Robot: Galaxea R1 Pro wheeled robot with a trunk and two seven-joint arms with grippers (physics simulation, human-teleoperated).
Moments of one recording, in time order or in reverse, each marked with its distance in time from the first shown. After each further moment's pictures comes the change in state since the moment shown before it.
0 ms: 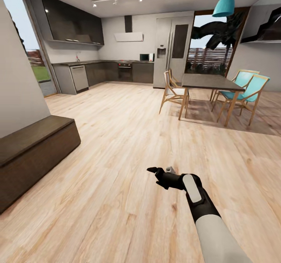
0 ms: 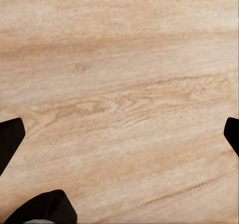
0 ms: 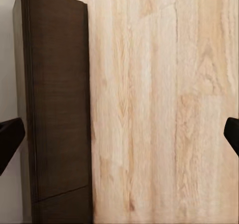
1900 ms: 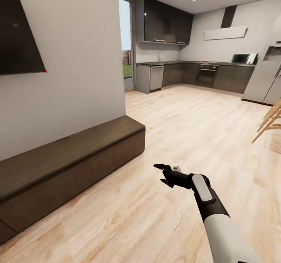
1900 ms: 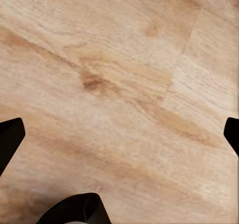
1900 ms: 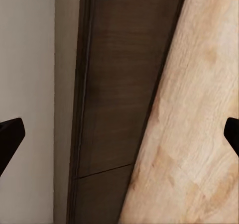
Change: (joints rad) left arm 0.010 -0.022 0.014 0.136 -0.056 -0.135 -0.029; right arm -0.002 -0.064 -0.012 0.010 -0.156 0.017 0.006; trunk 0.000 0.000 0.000
